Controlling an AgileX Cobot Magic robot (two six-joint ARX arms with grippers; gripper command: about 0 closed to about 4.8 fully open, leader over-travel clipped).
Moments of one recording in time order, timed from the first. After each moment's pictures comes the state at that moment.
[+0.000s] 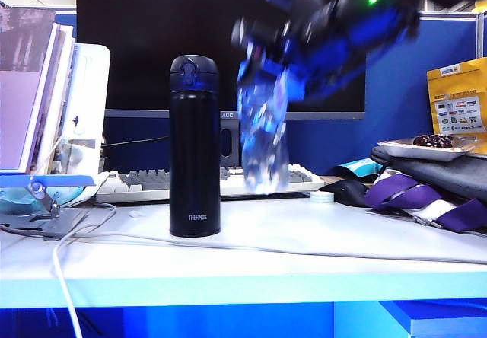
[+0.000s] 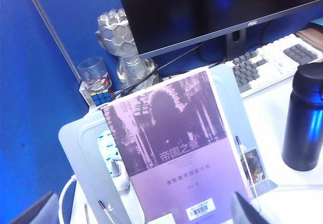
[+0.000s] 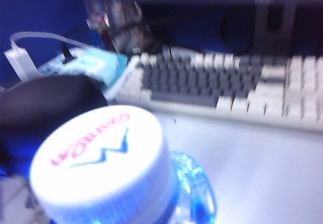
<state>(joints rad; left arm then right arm) -0.70 0.40 1.09 -0.93 -0.63 0.12 0.58 1.58 0.84 0.56 -0.09 0.15</state>
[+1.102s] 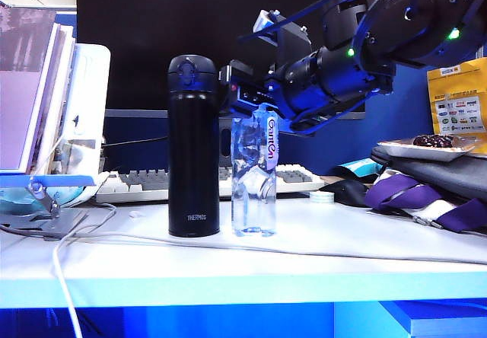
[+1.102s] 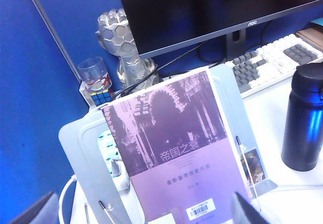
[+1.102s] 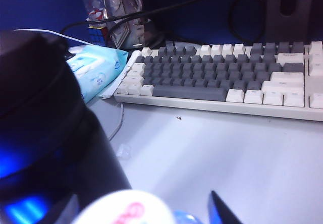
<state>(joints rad) -0.70 0.40 1.09 -0.93 -0.63 0.12 0.58 1.75 0.85 0.75 -0.11 0.19</state>
